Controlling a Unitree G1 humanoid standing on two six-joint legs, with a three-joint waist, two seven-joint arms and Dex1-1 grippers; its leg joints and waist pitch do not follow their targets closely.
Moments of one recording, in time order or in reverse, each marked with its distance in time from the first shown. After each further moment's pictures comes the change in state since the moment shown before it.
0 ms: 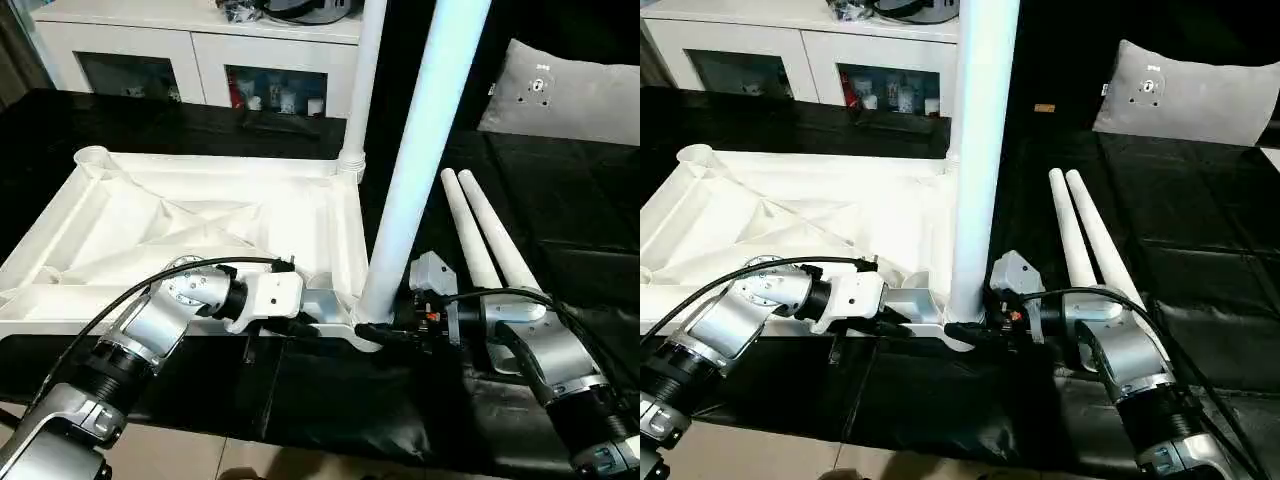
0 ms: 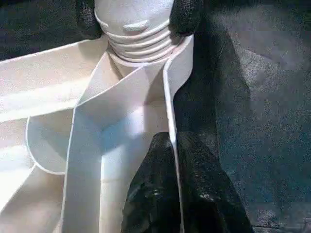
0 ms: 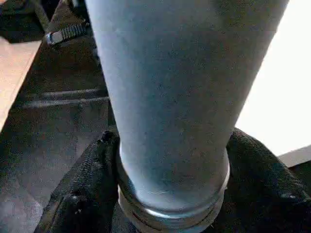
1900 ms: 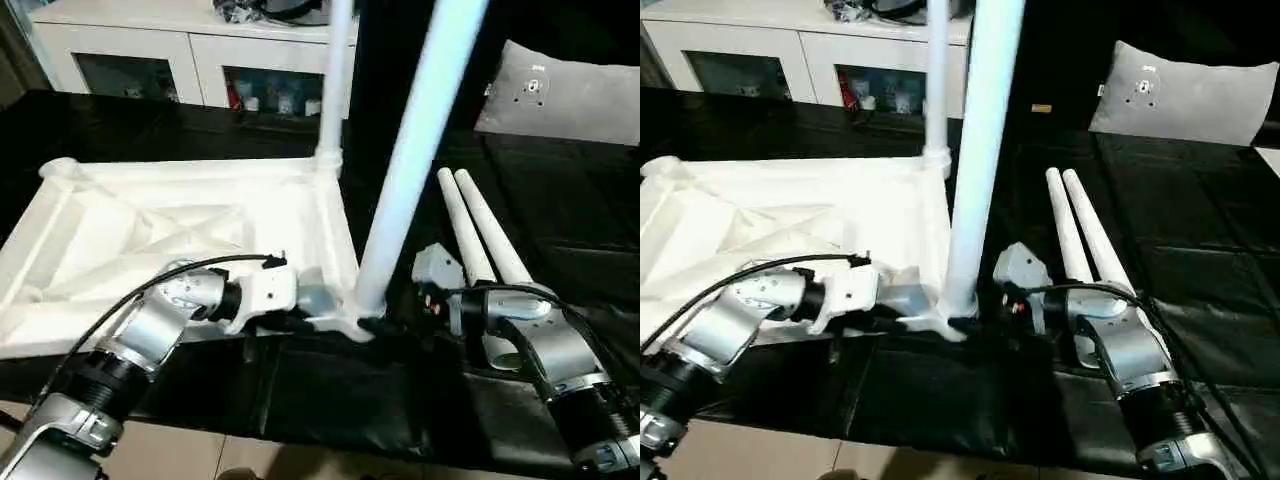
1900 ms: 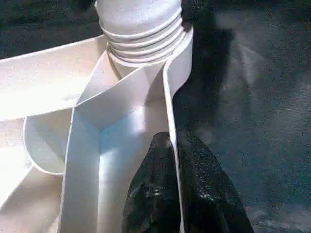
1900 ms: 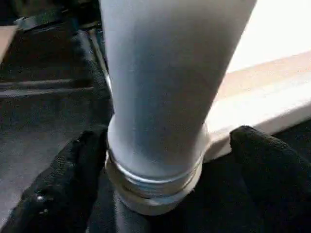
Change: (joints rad) left arm 0.035 0.012 0.022 -0.037 0.000 0.044 0.010; right arm -0.015 -0.018 -0.013 0.011 -0.068 -0.059 -0.015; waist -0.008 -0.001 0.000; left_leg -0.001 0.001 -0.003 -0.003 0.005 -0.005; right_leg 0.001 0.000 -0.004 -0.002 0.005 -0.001
